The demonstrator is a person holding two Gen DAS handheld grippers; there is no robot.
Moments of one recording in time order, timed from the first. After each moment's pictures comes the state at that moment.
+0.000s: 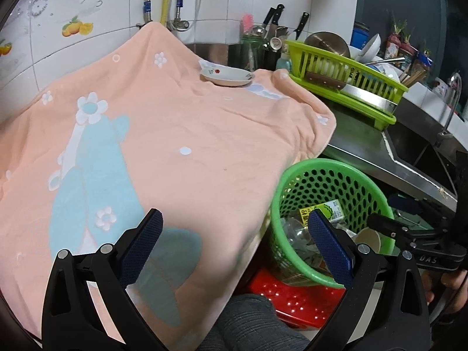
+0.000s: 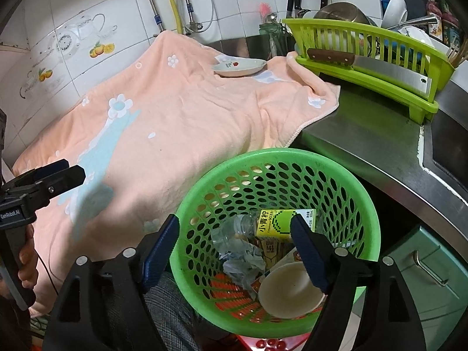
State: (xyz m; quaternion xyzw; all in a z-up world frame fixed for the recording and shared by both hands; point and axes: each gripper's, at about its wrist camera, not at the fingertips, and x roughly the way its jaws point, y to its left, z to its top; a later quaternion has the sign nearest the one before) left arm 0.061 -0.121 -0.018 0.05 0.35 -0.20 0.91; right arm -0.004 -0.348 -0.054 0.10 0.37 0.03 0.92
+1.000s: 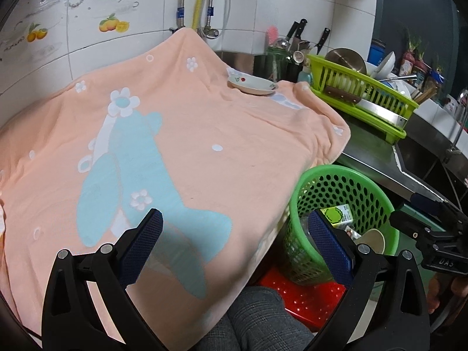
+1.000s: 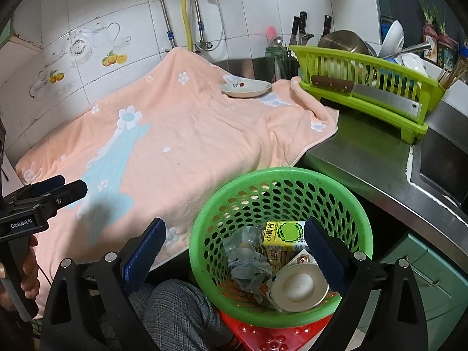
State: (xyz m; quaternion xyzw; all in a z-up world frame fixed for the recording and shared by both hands) left arm 0.033 -0.081 -0.006 0.02 0.34 -0.15 0.93; right arm -0.033 -0.320 -0.026 0.07 0.33 0.02 0.94
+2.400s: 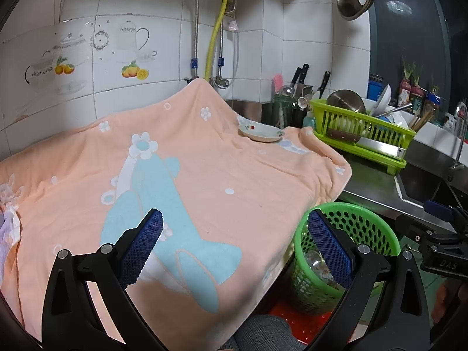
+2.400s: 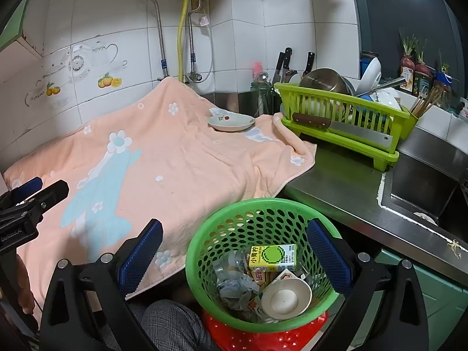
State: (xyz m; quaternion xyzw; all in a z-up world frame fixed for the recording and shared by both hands) left arm -0.005 -0.073 0.023 0.01 0.22 -0.13 0.97; right arm -0.060 -0.301 0.004 0.04 0.26 -0.04 0.96
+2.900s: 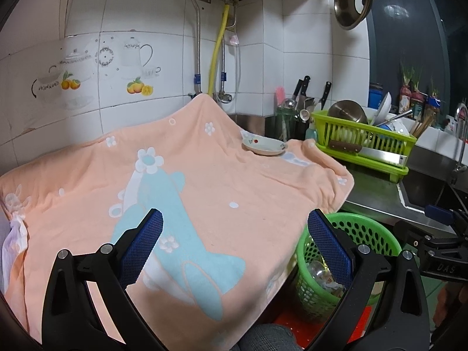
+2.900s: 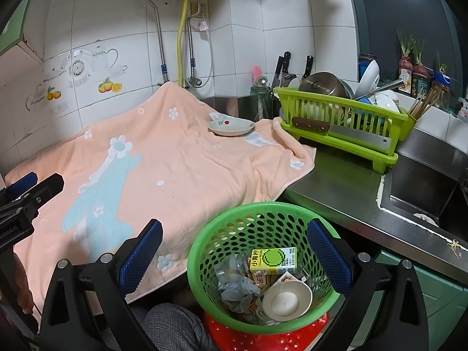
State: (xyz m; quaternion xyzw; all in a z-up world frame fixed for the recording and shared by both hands) left arm -0.016 -0.074 0.033 0.02 0.18 -0.12 0.98; right arm -0.064 -0.299 0.007 0.05 0.25 -0.05 0.97
